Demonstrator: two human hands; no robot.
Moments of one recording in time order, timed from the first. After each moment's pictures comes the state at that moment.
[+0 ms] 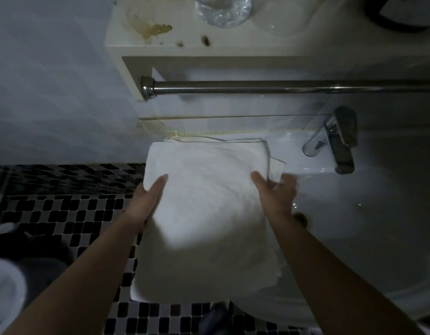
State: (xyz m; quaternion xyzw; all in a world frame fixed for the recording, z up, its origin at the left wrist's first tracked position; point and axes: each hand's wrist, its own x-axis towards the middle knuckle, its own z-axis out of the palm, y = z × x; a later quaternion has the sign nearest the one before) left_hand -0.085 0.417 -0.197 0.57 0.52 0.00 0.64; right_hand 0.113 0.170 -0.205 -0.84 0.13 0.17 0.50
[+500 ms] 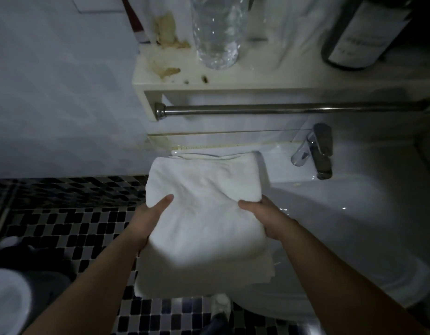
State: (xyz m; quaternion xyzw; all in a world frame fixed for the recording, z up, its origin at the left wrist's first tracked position) left_hand -0.110 0.392 -0.156 0.54 0.53 0.00 0.65; right_hand 0.097 0.148 -0.166 -0.64 0.03 0.50 0.58
